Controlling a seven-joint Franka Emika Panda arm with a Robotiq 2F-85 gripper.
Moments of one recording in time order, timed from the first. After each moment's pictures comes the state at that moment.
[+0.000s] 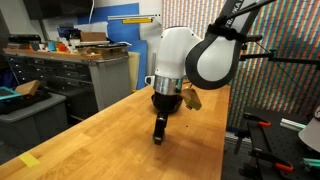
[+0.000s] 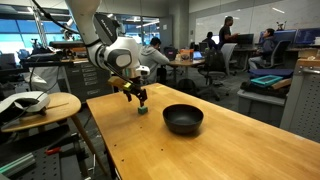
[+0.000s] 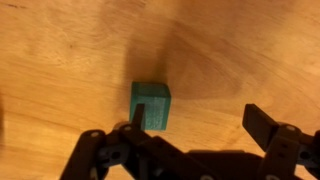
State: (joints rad) arm 0.21 0.44 0.16 -2.31 0.03 2.88 -0.01
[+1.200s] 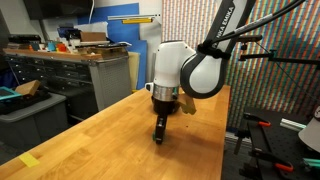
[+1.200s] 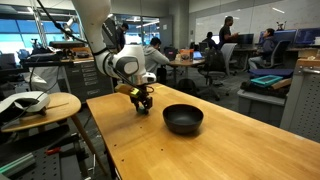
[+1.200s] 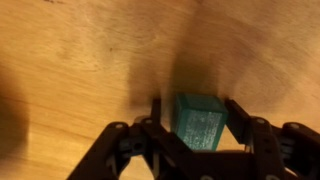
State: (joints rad) arm 0.22 0.53 0.09 -2.25 -0.04 2.89 0.00
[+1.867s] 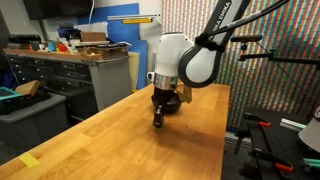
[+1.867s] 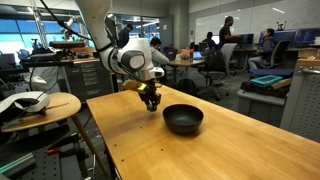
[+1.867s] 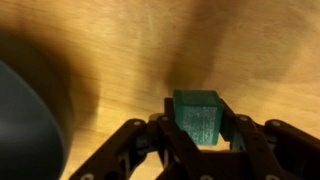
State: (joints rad) arm 0.23 0.48 0.00 -2.25 -0.07 2.89 0.02
